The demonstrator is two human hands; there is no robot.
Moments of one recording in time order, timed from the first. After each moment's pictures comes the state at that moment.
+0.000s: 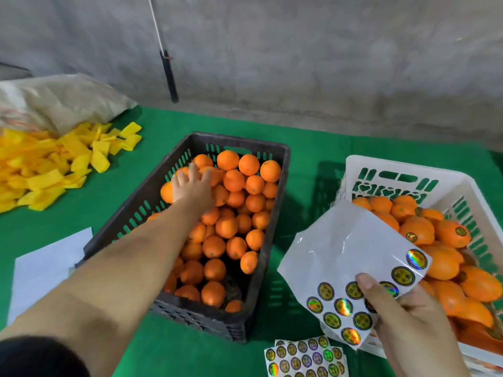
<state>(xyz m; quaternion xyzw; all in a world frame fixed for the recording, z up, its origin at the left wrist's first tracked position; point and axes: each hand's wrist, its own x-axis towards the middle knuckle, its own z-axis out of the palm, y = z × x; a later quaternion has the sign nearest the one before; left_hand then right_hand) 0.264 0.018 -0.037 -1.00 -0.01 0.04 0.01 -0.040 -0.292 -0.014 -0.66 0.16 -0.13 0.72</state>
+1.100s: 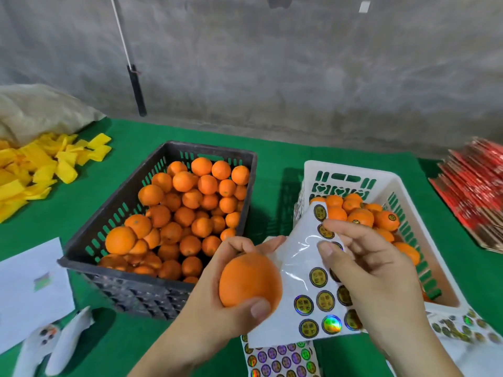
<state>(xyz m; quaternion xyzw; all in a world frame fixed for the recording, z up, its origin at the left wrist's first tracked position) -0.045 -0.045 0.062 -0.57 0.23 0.17 -0.77 -0.090 -0.262 0.090 -0.75 0.03 -0.22 0.62</state>
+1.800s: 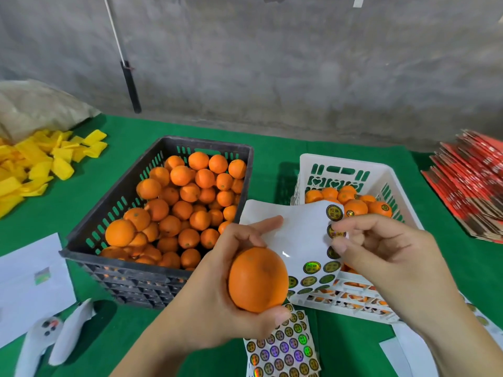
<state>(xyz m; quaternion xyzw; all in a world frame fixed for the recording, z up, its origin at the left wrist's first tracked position) -0.054 -0.035 0.076 -0.70 0.35 0.06 -0.62 -0.111 -0.286 0.113 -0.78 0.01 -0.18 0.60</state>
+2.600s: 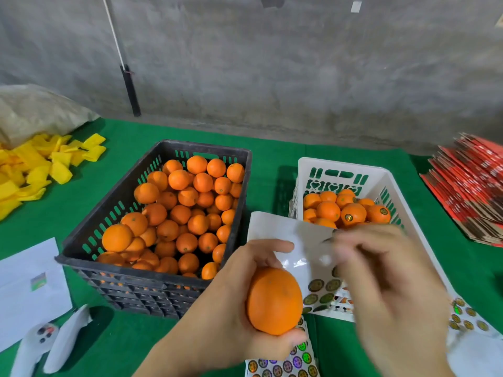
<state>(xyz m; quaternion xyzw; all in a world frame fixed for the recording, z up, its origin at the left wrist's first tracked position) -0.062 -0.047 0.065 -0.76 0.36 0.04 -0.55 -0.126 -0.248 0.107 -0.82 -0.06 -0.41 0.40</state>
